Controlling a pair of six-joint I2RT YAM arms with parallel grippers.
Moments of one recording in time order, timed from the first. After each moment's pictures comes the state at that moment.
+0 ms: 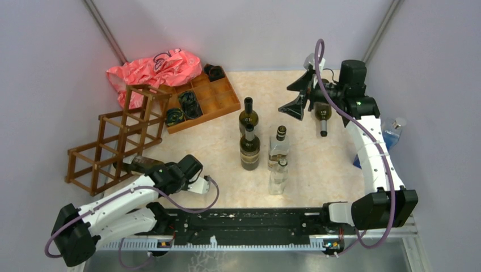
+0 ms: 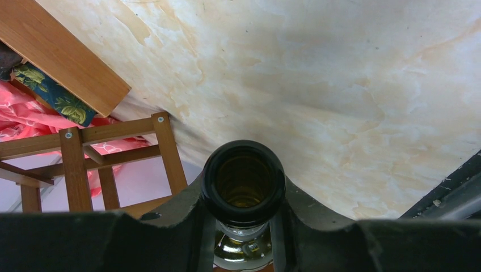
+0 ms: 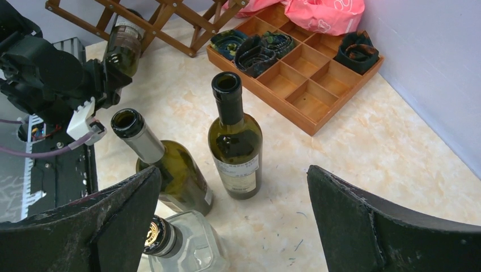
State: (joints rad) left arm -0.81 0.93 0.54 -0.88 -0.49 0.99; right arm 0.07 1.30 1.39 -0.50 -1.10 -0.35
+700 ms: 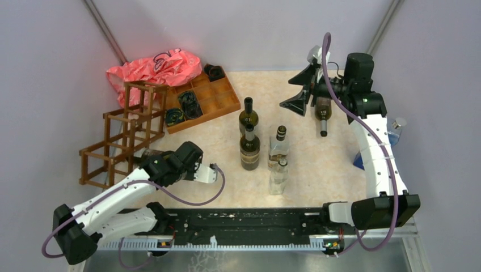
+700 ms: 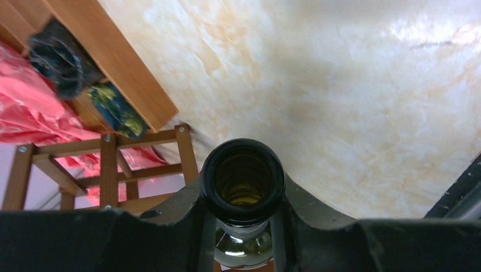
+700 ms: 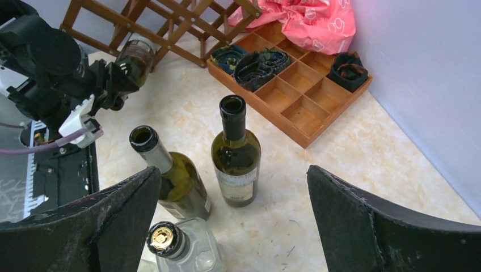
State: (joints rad) left arm -0.81 0.94 0.70 -0.91 -0.38 0.99; right arm 0.07 1.30 1.50 -0.58 -1.11 -0.35
